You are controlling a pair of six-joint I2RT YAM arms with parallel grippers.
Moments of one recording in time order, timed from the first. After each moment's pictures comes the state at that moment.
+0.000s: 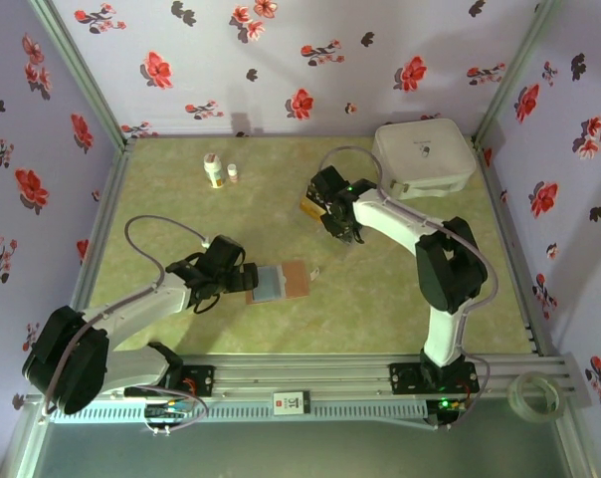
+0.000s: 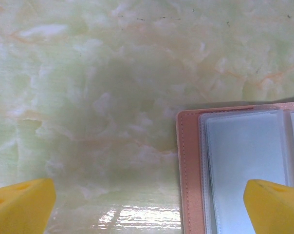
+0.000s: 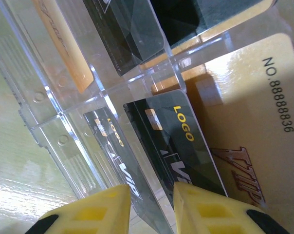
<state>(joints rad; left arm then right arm) -0.66 1.21 0.61 -0.47 -0.21 -0.66 0.61 1.88 1.45 -0.82 0.26 0.09</state>
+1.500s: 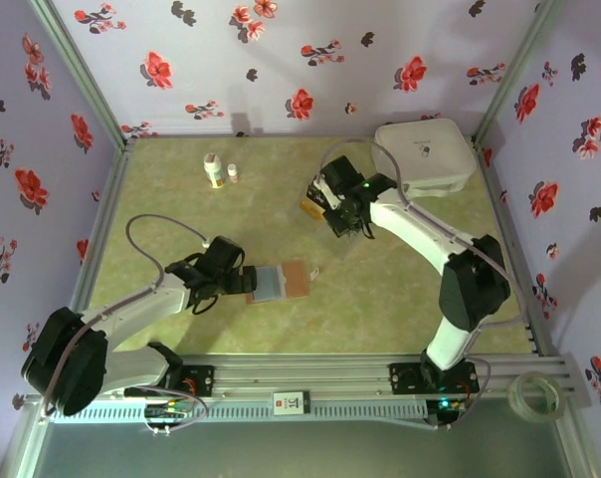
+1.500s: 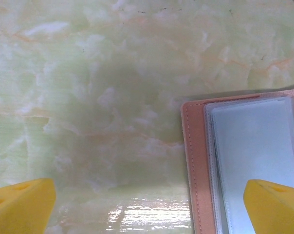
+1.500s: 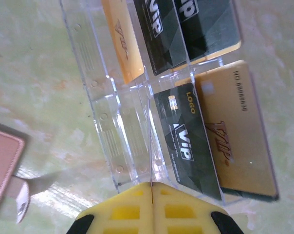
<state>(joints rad) -0.66 1.19 0.61 -0.50 -0.21 -0.61 0.61 1.69 1.45 -0.88 0.13 -0.04</state>
